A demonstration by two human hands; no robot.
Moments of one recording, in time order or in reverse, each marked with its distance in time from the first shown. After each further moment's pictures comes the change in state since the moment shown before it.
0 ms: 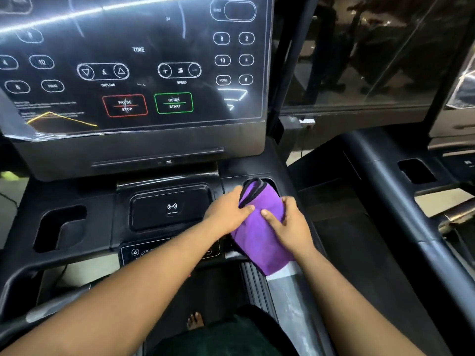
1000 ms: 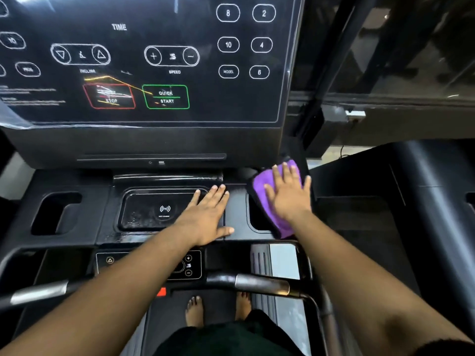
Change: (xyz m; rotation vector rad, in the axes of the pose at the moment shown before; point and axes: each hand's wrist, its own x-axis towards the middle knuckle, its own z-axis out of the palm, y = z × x) left_hand 0.055 -0.069 0.013 0.642 -0.257 -0.042; right_hand 0.182 0.028 0.035 -0.771 -0.340 -0.151
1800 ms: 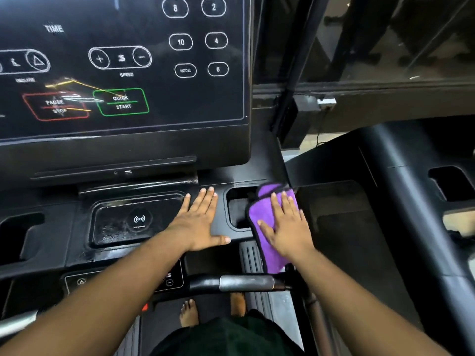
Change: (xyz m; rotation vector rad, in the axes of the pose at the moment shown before) left_hand 0.023 0.023 0.009 0.040 -0.135 0.031; right_hand -0.098 0.043 0.026 0.089 -0.091 0.055
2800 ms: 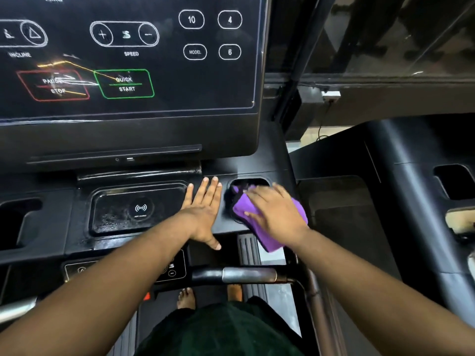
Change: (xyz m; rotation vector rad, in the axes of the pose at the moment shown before) left_hand 0.000 0.008 -0.012 0.053 -0.144 -0.044; right_hand 0.017 -0.031 -0.020 -0.125 0.246 -0.483
